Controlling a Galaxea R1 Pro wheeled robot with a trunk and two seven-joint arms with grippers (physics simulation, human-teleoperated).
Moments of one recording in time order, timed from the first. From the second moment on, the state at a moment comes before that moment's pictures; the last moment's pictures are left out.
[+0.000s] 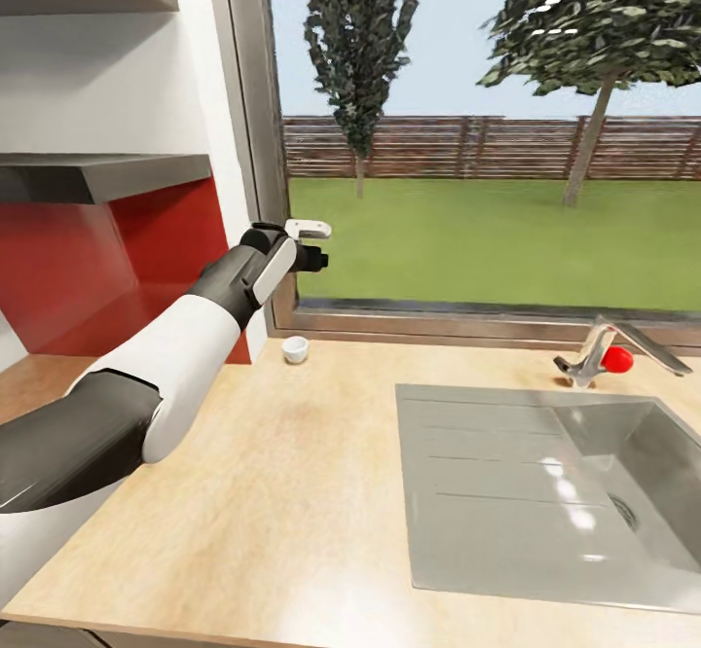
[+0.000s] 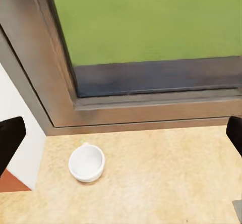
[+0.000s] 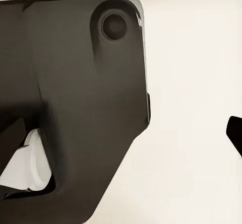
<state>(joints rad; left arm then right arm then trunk) -1.49 -0.16 -0.30 -0.53 0.32 0.72 0.22 -0.05 0.01 -0.05 -0.03 -0.05 -0.08 -0.04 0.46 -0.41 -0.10</state>
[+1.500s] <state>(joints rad) -1.43 -0.15 -0.30 -0.53 0.32 0.71 0.22 -0.05 0.01 -0.05 -0.03 -0.05 -0.08 -0.04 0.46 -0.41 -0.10</state>
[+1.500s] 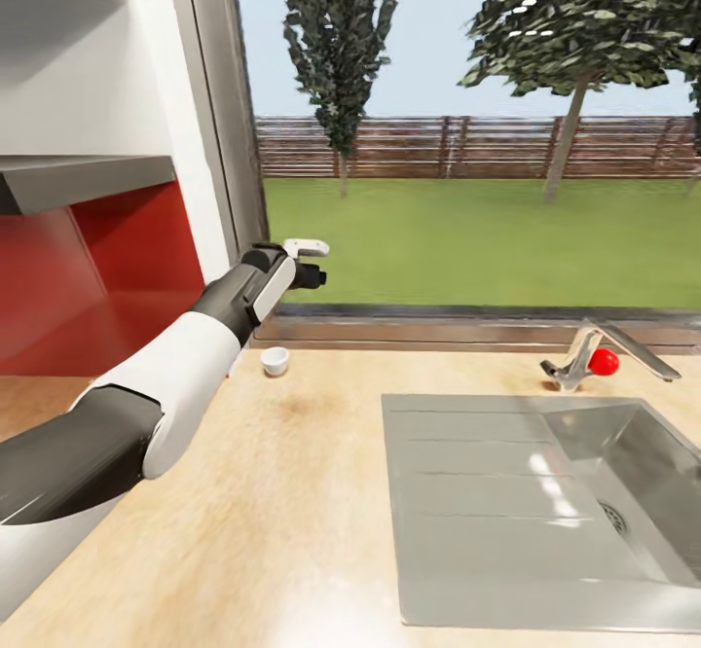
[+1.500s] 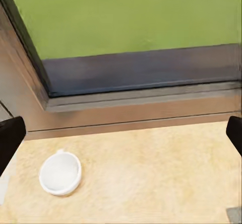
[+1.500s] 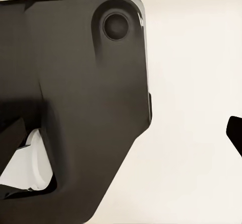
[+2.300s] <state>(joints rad) -1.40 -0.15 -0.29 -0.53 0.32 0.70 0.22 -0.05 0.01 -0.05 -0.03 -0.05 -0.08 -0.04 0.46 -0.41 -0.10</state>
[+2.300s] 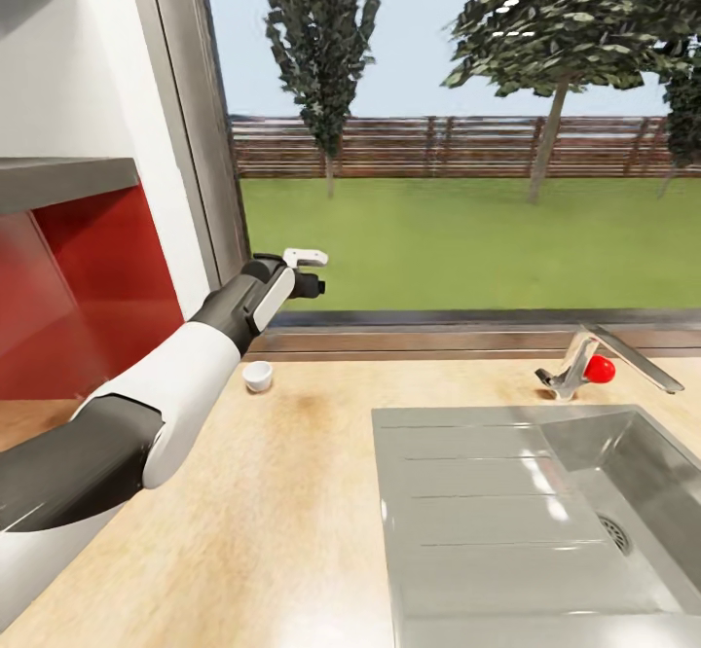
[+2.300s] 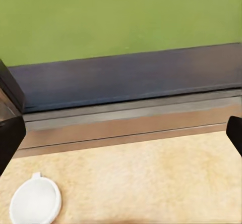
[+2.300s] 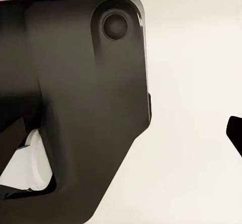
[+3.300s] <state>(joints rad) -1.37 -0.11 -0.29 -0.53 0.31 0.70 0.22 -0.05 0.01 -0.05 -0.03 -0.05 -0.08 -0.04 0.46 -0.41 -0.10</state>
